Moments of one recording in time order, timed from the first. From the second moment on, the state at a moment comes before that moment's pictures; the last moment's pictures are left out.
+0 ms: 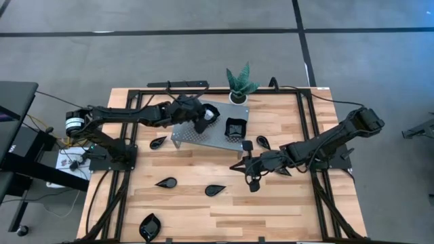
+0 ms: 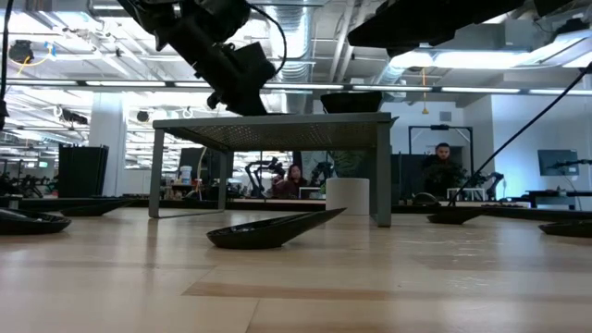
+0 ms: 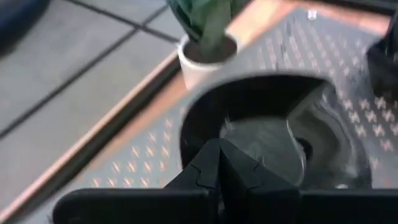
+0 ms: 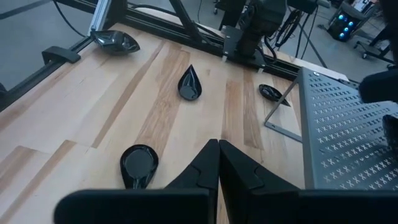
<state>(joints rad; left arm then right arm) 0.25 1.44 0.92 -0.09 -0.33 -0.07 0.35 1.37 0.74 0.24 0.29 -0.16</state>
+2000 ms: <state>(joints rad) 0.06 1.24 0.92 -0.36 -0.40 -0.09 0.27 1.55 1.06 0.28 0.80 -0.25</state>
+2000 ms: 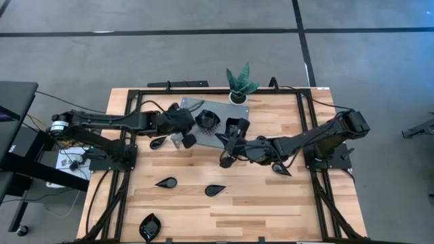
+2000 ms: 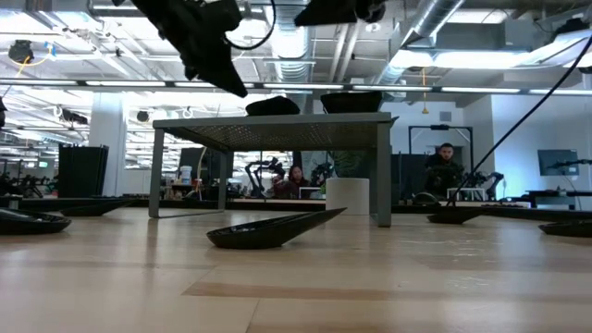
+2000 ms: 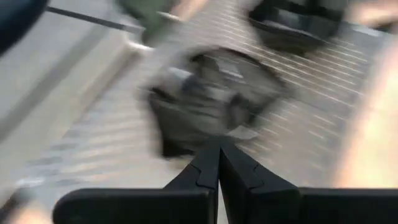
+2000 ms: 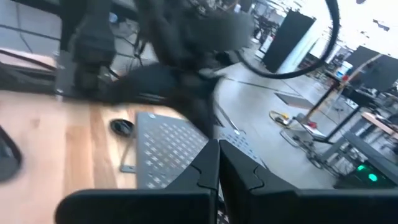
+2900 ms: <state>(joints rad) 0.07 1.34 0.84 -0.14 -0.37 -0.16 0.29 1.56 1.07 0.27 0.79 -0.25</state>
